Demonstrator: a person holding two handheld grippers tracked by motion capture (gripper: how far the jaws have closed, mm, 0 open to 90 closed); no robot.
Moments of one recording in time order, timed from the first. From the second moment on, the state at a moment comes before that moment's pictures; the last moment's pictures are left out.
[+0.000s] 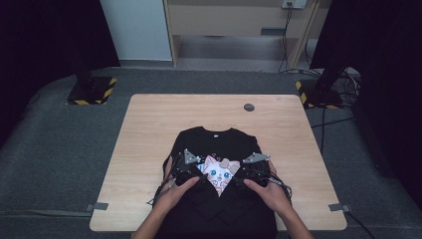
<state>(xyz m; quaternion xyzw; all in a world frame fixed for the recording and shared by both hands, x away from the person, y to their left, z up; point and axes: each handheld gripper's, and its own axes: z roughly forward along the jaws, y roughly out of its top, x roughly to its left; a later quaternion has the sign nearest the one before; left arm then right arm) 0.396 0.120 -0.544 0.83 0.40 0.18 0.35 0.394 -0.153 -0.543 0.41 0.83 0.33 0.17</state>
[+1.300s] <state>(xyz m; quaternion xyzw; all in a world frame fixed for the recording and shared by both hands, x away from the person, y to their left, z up) 0.387 0.113 -0.536 0.83 0.40 0.17 0.34 0.380 -0.142 -0.540 0.39 0.85 0.31 0.15</state>
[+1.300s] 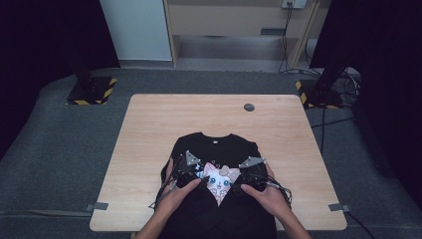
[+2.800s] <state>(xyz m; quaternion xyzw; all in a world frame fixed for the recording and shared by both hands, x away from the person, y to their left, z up) 0.343 0.134 -0.542 0.85 0.37 0.17 0.33 0.342 -0.149 -0.544 0.35 0.86 0.34 0.14</state>
